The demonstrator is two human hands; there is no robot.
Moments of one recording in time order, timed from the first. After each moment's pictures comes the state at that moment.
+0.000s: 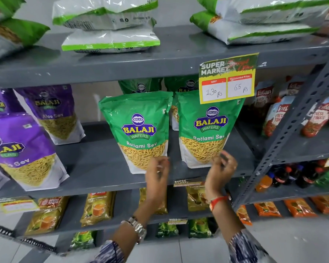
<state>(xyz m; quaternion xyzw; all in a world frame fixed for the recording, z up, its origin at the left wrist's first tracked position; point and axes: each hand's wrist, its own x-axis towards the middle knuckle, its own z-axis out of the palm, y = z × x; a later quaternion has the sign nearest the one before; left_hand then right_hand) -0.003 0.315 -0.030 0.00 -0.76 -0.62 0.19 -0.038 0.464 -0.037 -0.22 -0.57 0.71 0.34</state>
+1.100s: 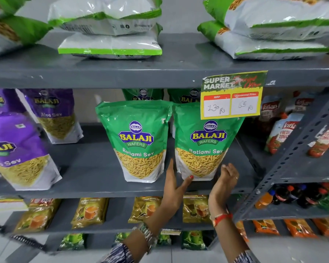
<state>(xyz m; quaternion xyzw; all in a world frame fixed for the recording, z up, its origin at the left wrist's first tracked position) -0.025 0.370 -0.040 0.00 -0.71 -0.70 0.04 -0.056 0.496 -0.040 -0.24 -0.57 0.74 0.27</state>
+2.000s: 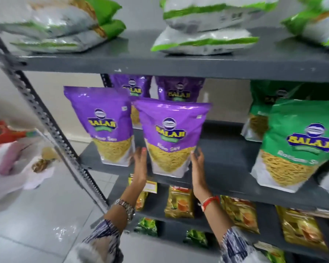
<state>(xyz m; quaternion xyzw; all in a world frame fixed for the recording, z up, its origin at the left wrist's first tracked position) 0.015 -0.122 -0.047 0.24 -0.66 -0.69 0.21 -0.020 0.044 -0.040 0.02 -0.63 0.77 -0.04</state>
